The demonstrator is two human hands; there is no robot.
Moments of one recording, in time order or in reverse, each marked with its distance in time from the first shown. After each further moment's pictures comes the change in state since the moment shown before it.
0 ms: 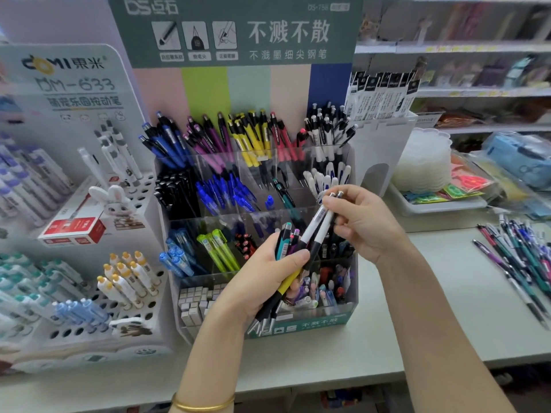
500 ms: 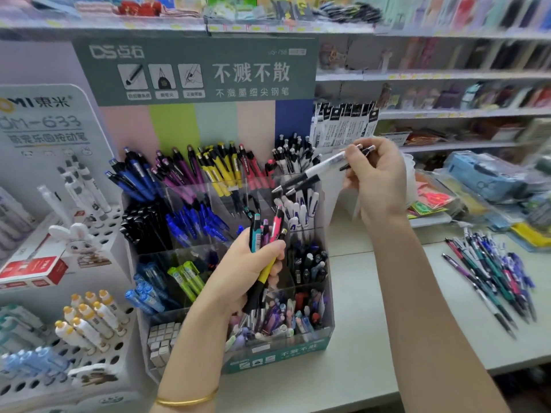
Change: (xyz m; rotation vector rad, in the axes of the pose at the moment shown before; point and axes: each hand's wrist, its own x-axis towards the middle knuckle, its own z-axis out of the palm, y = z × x) left_hand 0.034 0.037 0.009 -0.024 0.050 0.099; right_hand 0.025 -0.069 -0.024 -0.163 0.370 -0.567
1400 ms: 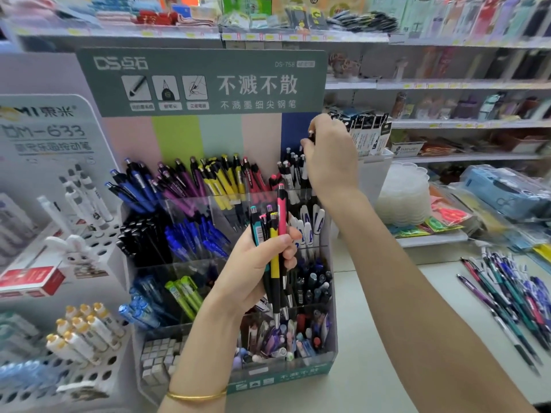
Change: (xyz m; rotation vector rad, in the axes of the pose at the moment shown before) left_hand 0.026 0.011 0.011 -0.320 -0.090 0.196; right_hand 0.056 -0.001 0.071 -0.923 -0.077 -0.386
